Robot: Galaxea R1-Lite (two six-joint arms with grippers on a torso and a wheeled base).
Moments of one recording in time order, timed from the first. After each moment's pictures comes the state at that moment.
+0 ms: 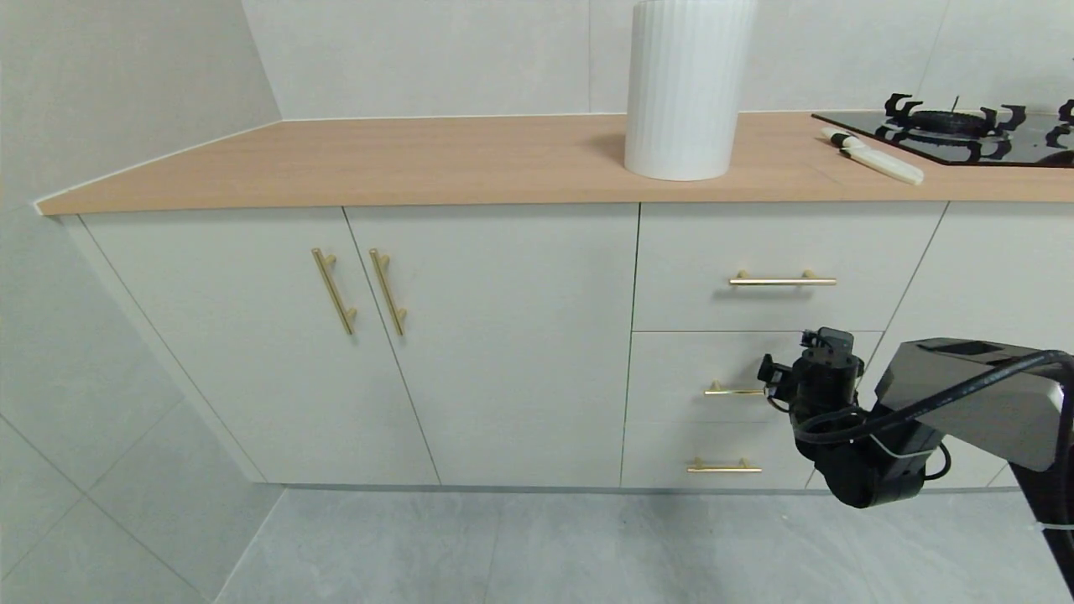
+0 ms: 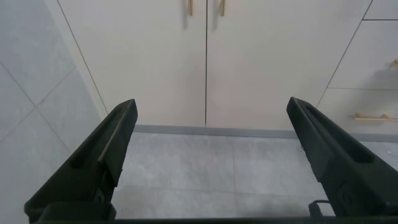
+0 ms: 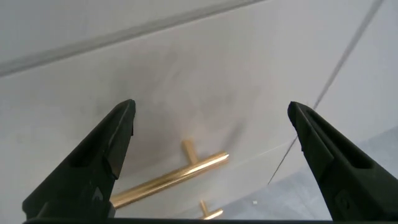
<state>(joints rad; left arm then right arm) 0.00 0.00 0.00 0.00 0.04 -0.01 0.18 2.49 -1.01 -1.32 -0.57 0.20</state>
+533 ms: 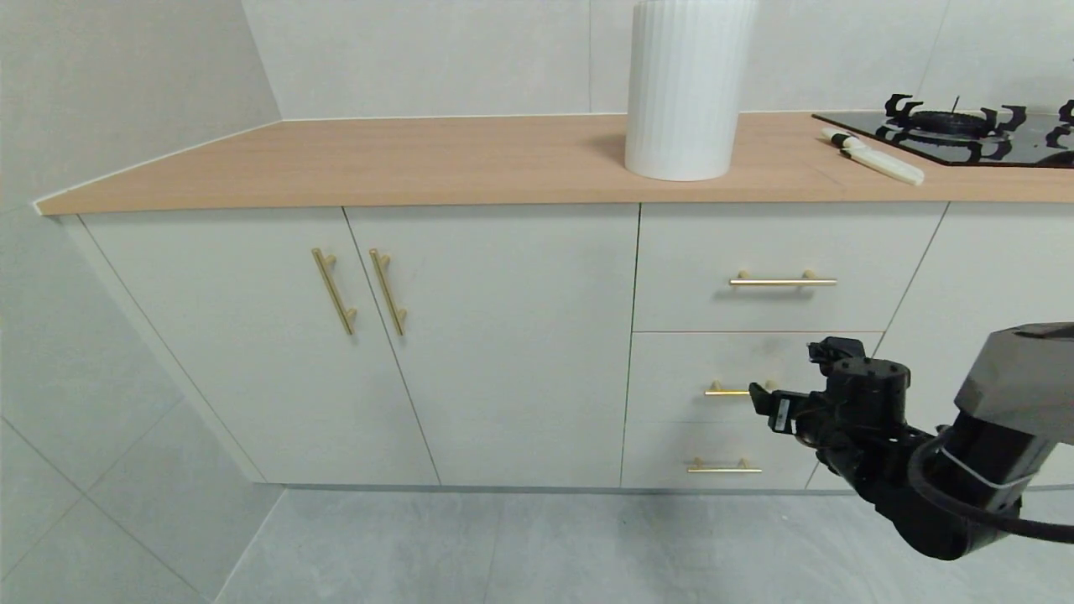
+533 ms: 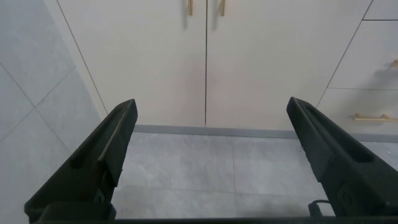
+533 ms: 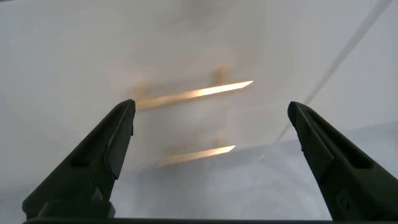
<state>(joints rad) 0.00 0.00 0.00 0.00 0.04 -0.01 0.26 2.17 -0.62 -1.25 -0.34 0.20</state>
